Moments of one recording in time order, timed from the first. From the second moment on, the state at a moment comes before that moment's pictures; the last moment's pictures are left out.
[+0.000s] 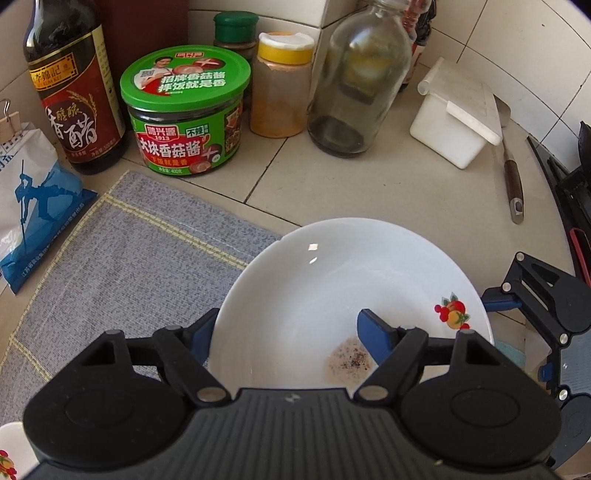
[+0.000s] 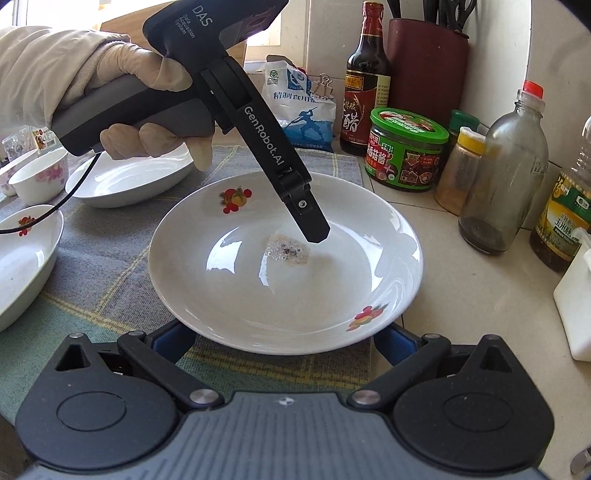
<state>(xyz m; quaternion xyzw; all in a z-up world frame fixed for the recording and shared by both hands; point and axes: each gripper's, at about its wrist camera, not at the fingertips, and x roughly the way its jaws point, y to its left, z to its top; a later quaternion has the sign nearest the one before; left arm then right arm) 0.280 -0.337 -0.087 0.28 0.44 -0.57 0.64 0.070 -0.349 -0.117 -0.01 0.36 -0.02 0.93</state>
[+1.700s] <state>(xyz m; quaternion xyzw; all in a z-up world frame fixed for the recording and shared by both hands) 0.175 -0.039 -0.021 0.17 0.43 -0.33 0.82 0.025 -0.189 -0.110 -0.05 0.36 0.18 0.91</state>
